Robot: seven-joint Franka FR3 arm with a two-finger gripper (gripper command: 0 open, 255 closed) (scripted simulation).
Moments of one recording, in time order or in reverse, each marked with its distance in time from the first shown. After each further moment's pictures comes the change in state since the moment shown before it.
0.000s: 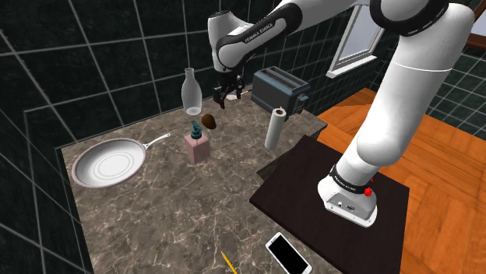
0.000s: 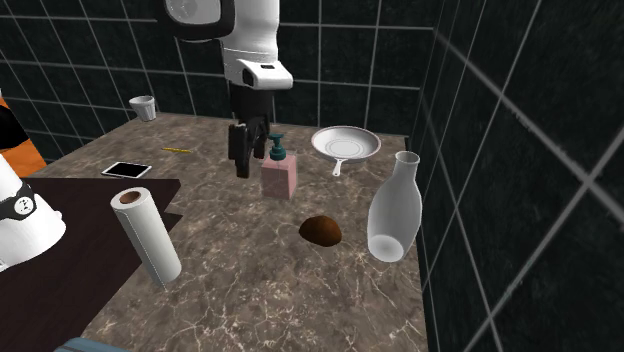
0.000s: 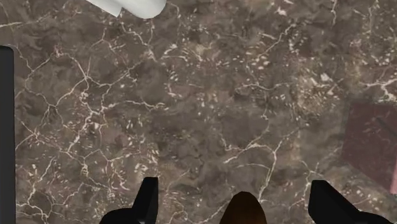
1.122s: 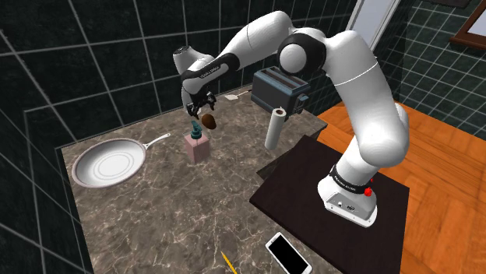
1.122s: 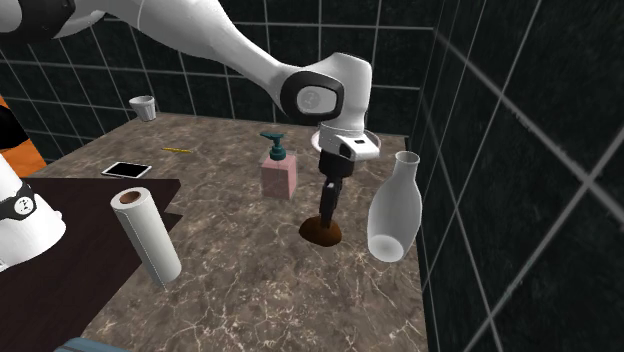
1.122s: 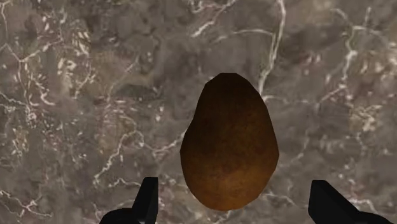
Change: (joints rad) arm 0.085 0.689 -0.063 0.714 -0.117 -0.058 0.142
